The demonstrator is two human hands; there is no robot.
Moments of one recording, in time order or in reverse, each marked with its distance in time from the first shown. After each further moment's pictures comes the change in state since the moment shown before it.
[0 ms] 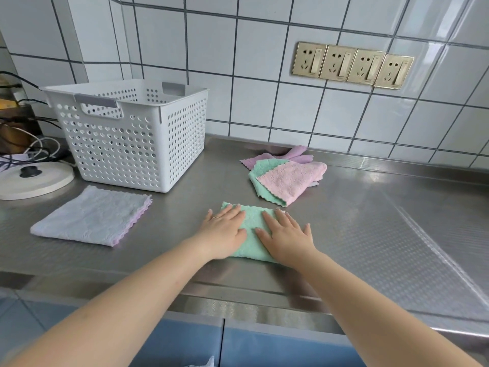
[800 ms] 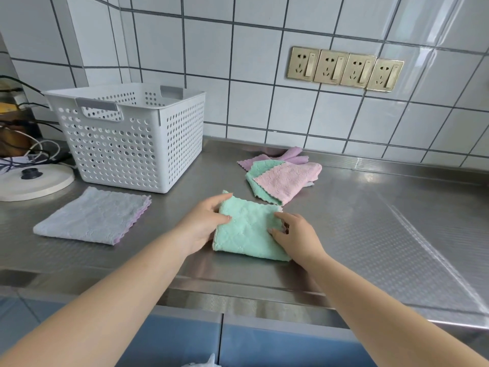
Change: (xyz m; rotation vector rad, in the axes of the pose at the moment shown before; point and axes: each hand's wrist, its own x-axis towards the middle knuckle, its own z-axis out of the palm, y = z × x) left_hand -0.025 0.003 -0.034 -1.456 0.151 -0.195; right_hand -0.022 0.017 -0.019 0.433 0.216 0.010
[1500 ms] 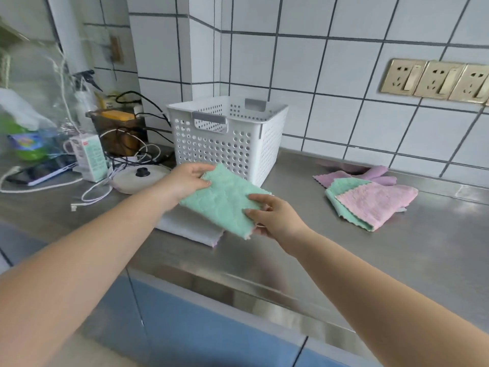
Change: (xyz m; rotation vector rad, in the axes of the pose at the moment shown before) left_hand -0.019 0.079 -0.208 0.477 0.281 0.103; right_hand 0.022 -0.198 0.078 0.920 -0.466 0.082
